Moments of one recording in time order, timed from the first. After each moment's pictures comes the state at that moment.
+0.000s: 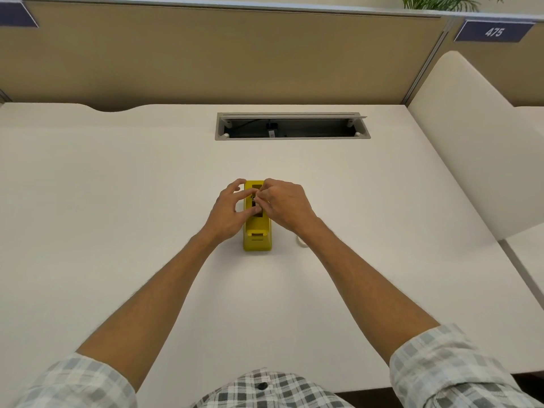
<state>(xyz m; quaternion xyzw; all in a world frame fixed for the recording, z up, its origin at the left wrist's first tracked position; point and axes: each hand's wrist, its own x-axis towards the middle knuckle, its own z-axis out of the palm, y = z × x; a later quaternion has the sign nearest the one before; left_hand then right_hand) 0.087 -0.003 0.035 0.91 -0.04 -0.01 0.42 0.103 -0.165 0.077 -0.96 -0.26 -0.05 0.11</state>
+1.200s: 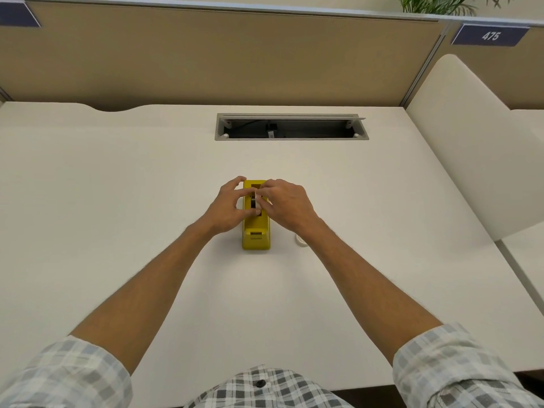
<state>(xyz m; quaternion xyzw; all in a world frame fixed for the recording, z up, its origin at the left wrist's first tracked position) 0.100 0.004 0.038 0.92 -0.07 -0.07 0.39 0.097 -0.169 0.080 -0.96 -0.26 -0.06 0.11</state>
